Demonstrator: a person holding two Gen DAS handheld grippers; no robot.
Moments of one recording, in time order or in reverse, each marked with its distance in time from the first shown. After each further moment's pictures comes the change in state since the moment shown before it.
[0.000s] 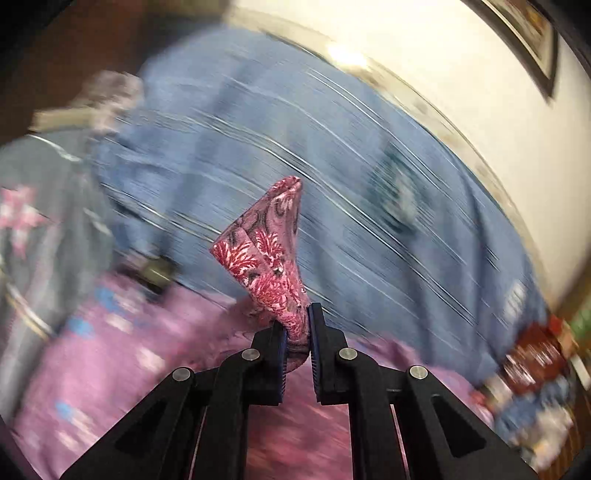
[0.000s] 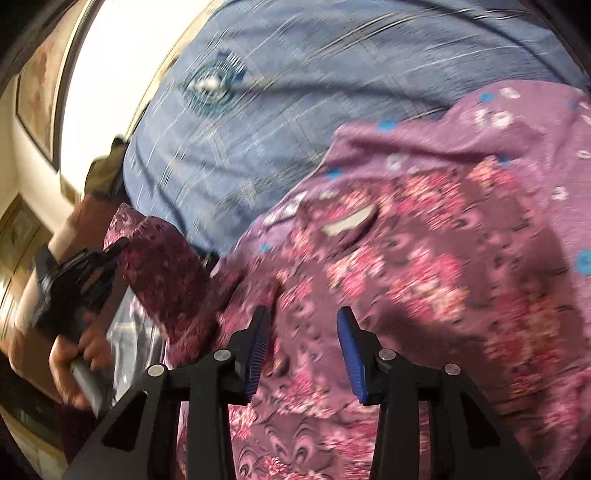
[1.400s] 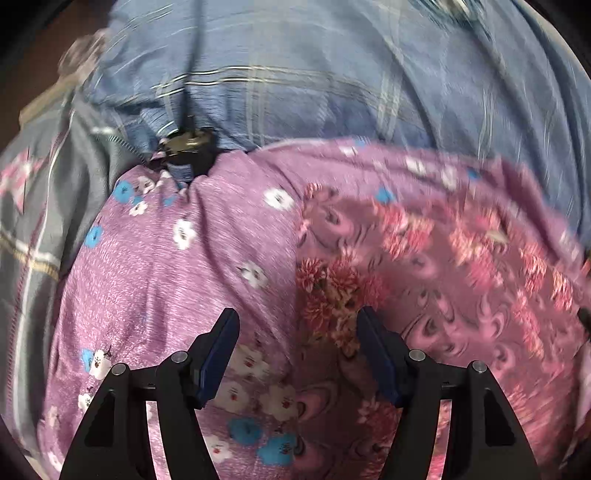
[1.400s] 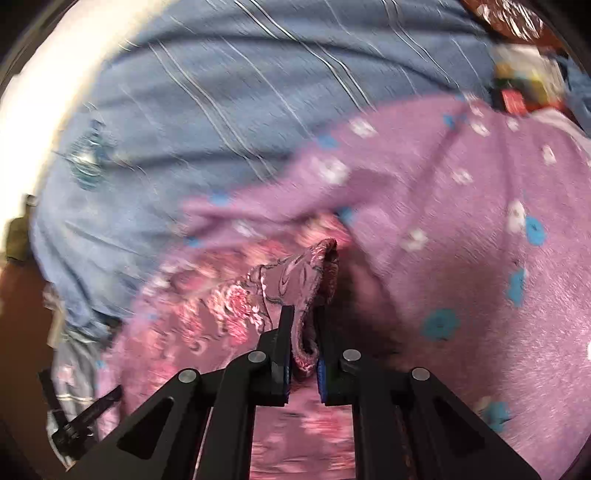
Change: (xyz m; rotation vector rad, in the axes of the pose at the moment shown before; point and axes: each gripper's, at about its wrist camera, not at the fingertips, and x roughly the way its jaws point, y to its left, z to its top) left arm 0.073 0.038 -0.073 0.286 0.414 0.423; right arm -0.010 -0.078 0.035 0.156 -0.038 -0.383
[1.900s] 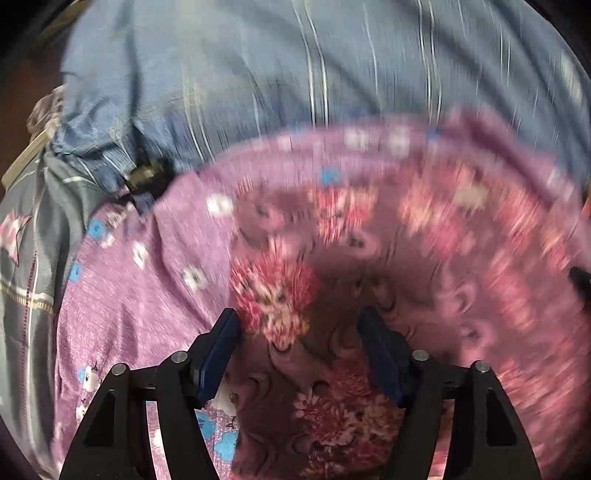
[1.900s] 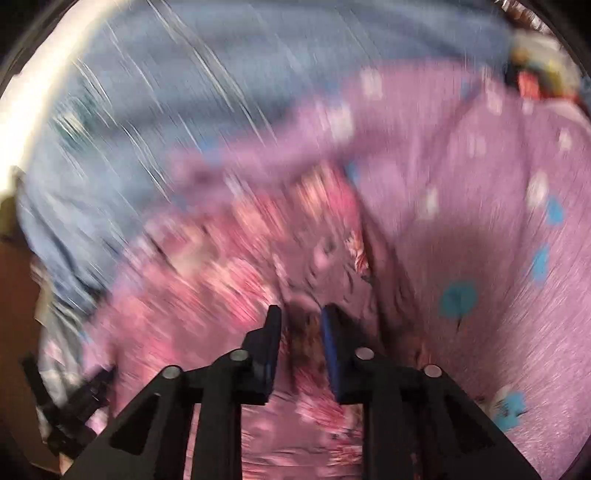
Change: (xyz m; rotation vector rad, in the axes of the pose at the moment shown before) left arm -0.002 -0.041 -0.015 0.186 0.008 0.014; right arm 0.027 0.008 -0.004 -0.036 0.114 -0.018
